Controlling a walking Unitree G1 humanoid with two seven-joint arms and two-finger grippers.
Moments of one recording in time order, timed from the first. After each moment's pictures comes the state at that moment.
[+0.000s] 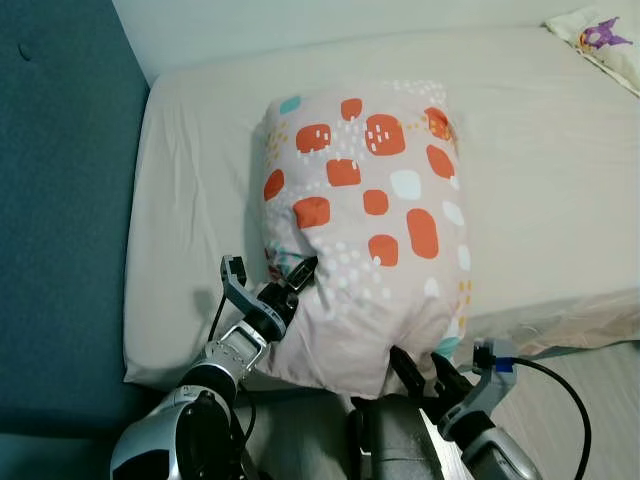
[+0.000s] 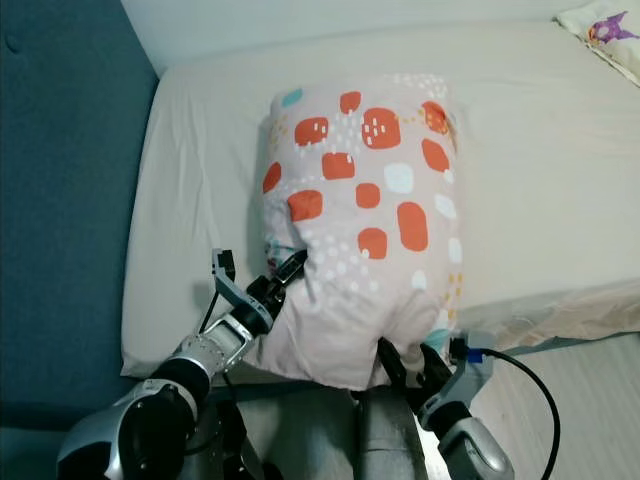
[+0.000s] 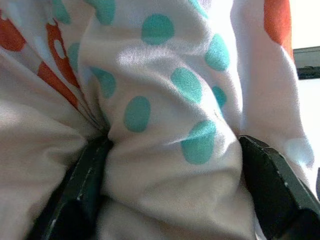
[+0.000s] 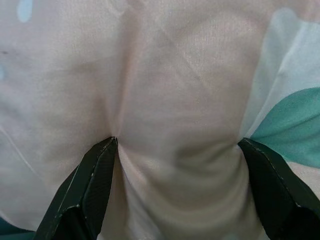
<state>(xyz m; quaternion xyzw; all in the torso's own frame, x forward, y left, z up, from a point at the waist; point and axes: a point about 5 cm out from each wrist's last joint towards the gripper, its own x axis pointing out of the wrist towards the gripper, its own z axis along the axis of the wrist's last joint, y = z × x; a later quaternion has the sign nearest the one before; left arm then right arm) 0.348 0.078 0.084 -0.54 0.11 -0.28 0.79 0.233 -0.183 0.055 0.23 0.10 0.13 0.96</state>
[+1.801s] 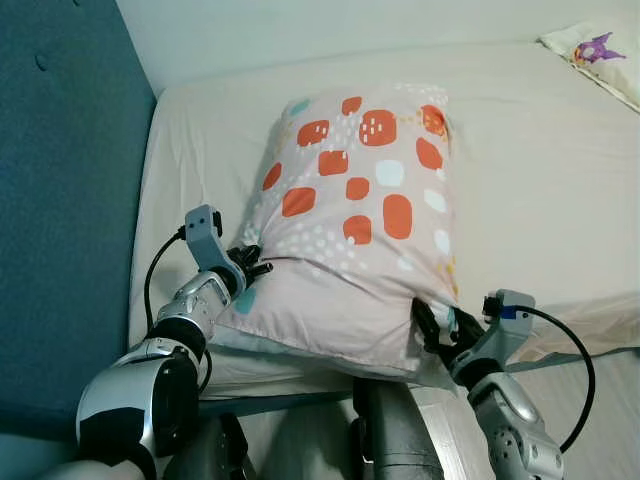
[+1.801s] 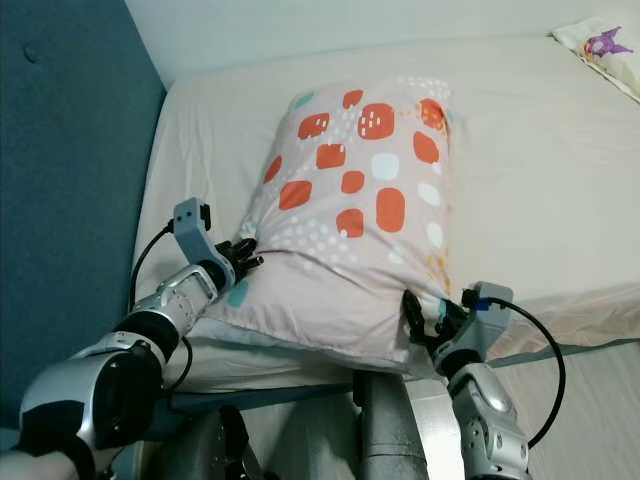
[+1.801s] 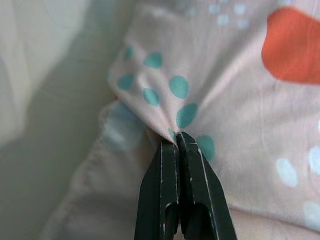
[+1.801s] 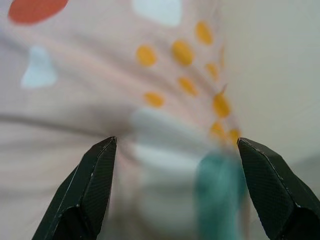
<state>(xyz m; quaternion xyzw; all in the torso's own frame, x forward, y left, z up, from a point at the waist) 0.392 0.153 0.131 -0.24 0.10 -0.11 0.96 0.285 -0.218 0.087 0.17 0.04 0.01 0.99</state>
